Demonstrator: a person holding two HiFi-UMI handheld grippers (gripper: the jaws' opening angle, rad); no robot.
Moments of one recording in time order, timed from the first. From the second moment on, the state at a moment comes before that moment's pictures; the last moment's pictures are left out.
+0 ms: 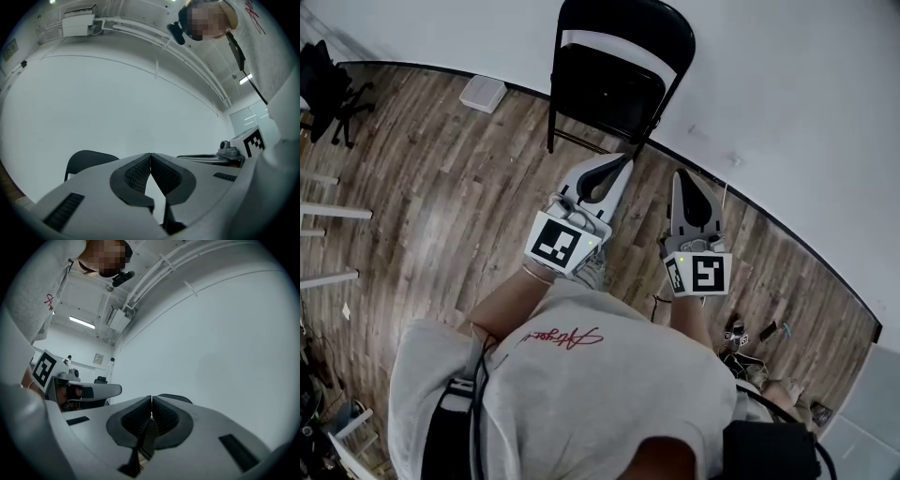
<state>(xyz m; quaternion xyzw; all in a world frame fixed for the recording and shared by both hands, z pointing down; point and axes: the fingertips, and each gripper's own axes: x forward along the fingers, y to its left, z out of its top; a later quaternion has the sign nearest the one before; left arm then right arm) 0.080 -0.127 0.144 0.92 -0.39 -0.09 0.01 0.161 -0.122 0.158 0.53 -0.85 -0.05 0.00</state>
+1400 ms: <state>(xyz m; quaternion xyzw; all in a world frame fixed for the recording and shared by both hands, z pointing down) 0.168 -0.494 0.471 0.75 0.14 0.63 -0.18 0.263 -0.453 0.380 0.61 -0.77 0.11 0.15</state>
